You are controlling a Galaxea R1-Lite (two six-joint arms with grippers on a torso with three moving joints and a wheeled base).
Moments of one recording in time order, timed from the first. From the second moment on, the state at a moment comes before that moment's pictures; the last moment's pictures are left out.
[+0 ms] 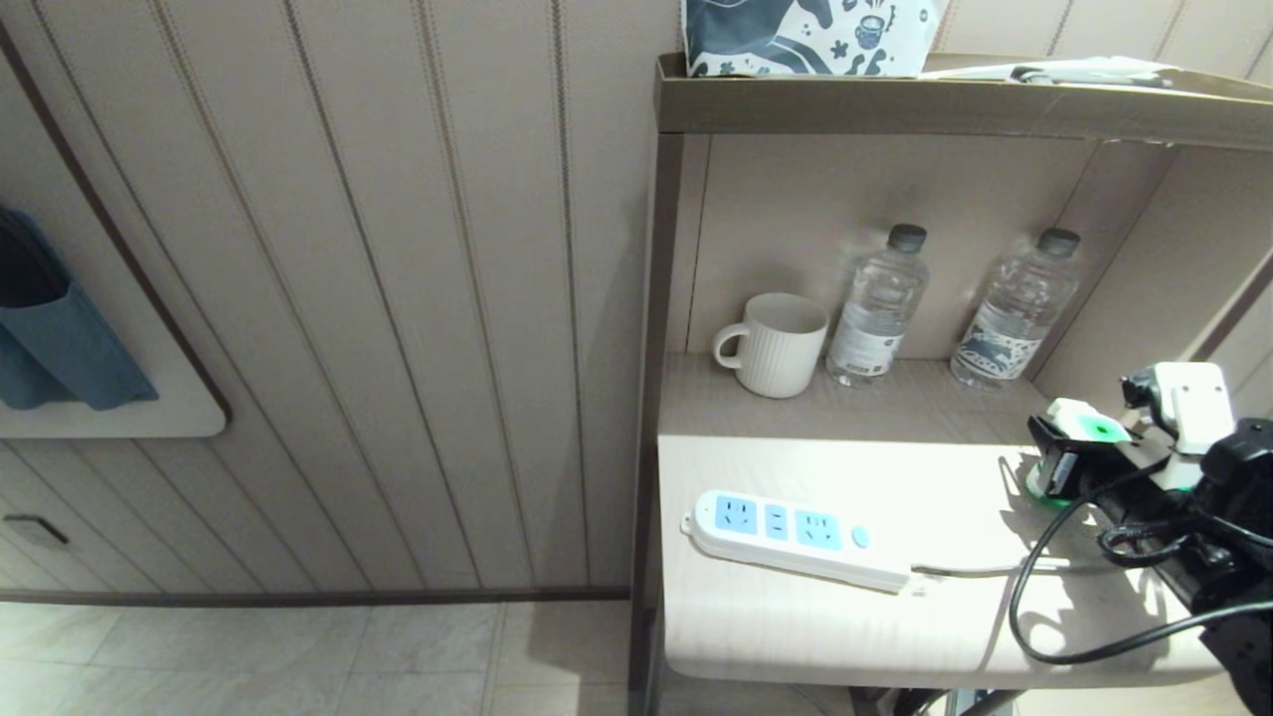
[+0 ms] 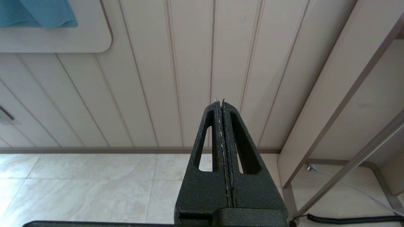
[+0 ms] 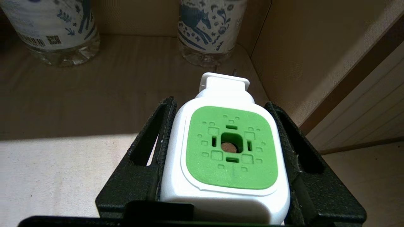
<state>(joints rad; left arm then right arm) -0.01 0.00 0.00 0.01 -0.01 0.00 -0.12 1.79 -0.29 -1.52 -0.13 -0.08</state>
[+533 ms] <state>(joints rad) -0.01 0.00 0.00 0.01 -0.01 0.00 0.02 1.30 -0.50 -0.89 -0.18 -0.11</state>
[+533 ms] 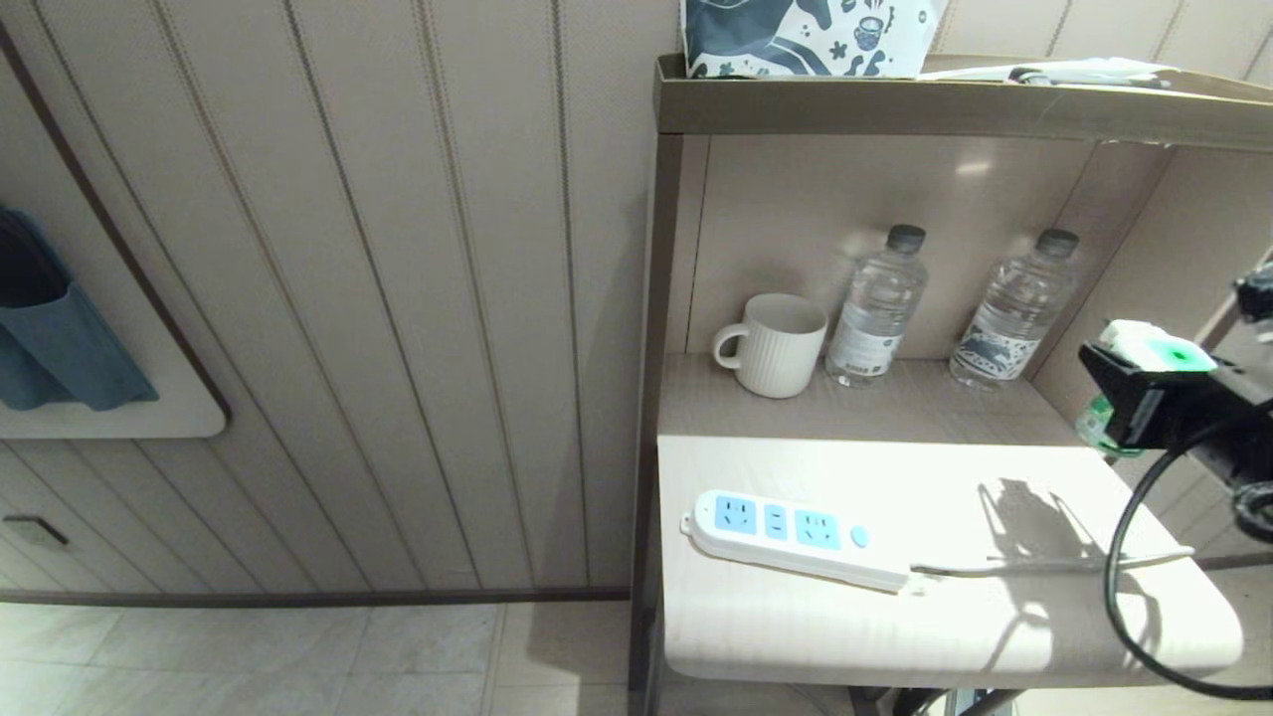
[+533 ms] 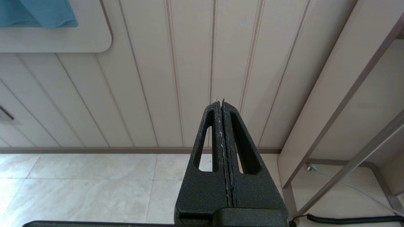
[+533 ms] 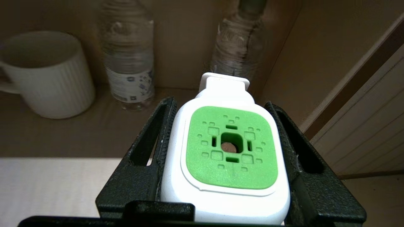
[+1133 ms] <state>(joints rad) -0.01 0.00 0.00 0.01 -0.01 0.00 0.33 1.02 -1.27 0.52 -0.21 0.12</state>
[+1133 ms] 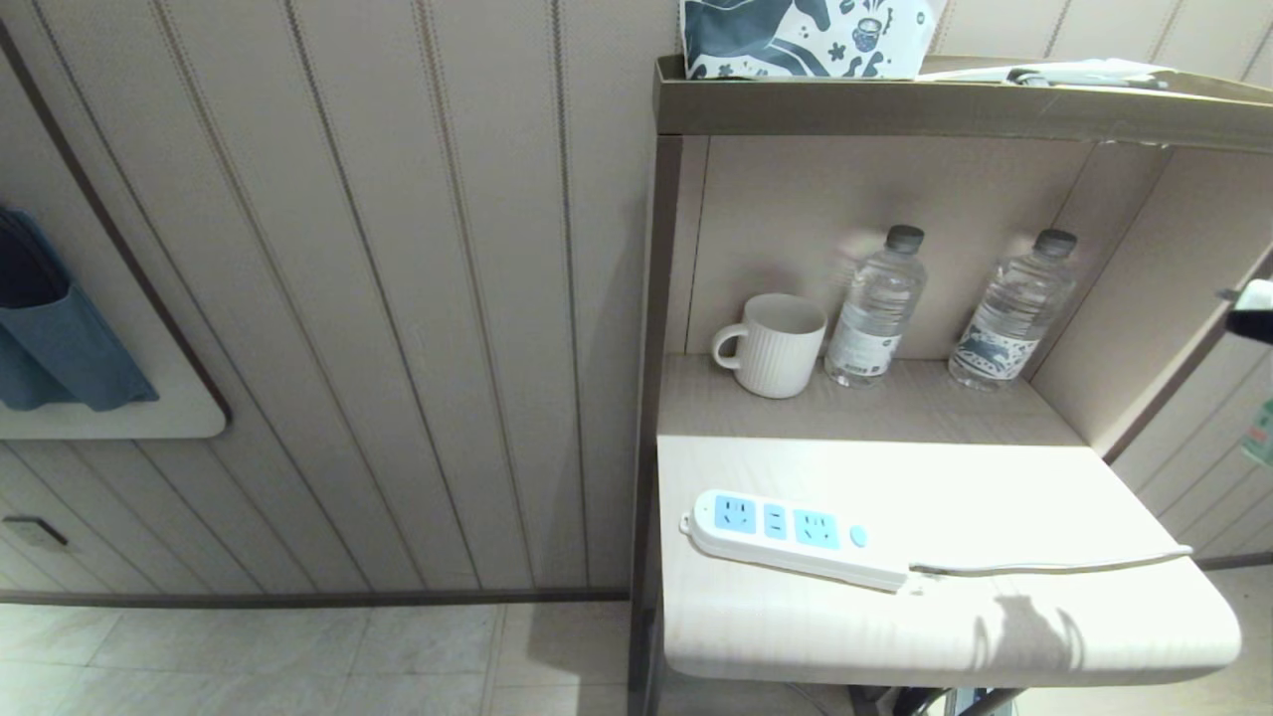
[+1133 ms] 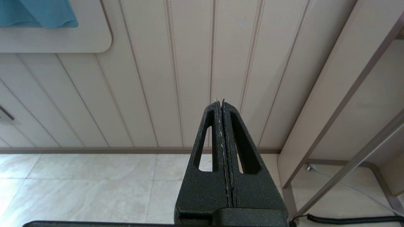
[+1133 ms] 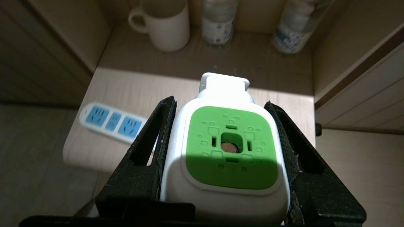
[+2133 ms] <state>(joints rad) -0.01 0.00 0.00 0.01 -0.01 0.00 0.63 1.49 -1.81 1.23 -0.20 -0.13</state>
